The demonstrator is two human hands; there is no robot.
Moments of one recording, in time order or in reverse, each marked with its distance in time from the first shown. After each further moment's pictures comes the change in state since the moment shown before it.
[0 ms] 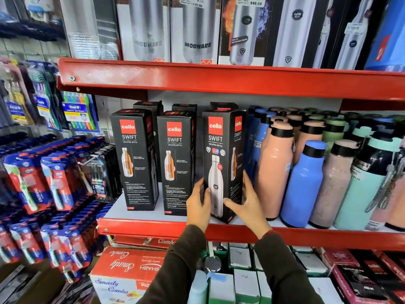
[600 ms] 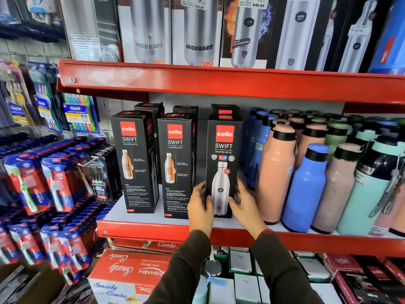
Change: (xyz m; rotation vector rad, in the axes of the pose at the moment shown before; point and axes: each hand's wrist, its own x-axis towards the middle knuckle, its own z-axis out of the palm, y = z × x) left_hand -0.002 -0.006 0.008 0.027 0.073 0.040; right_hand 0.014 0.008 0.007 -0.141 -0.066 -0.063
